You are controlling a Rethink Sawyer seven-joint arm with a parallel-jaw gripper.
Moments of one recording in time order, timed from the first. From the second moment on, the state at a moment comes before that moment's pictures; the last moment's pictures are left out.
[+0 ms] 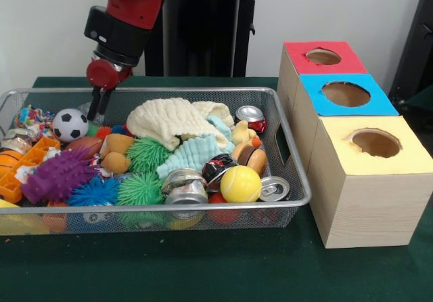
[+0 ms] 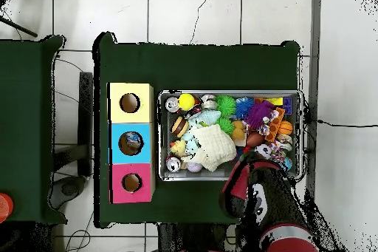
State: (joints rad) arm -0.34 -0.52 0.00 1.74 -1.54 0.28 1.53
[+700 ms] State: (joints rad) arm -0.33 -0.51 -0.02 1.72 -1.51 0.28 1.53
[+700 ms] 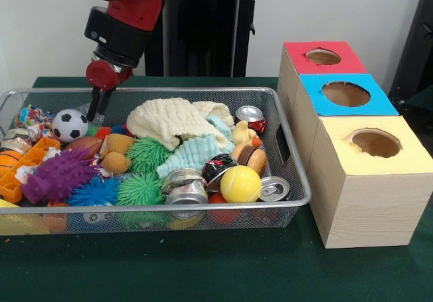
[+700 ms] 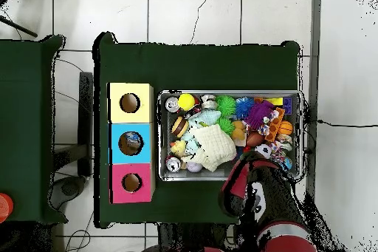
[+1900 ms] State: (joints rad) arm -0.29 -0.46 -0.08 1.68 -1.49 0.21 1.53
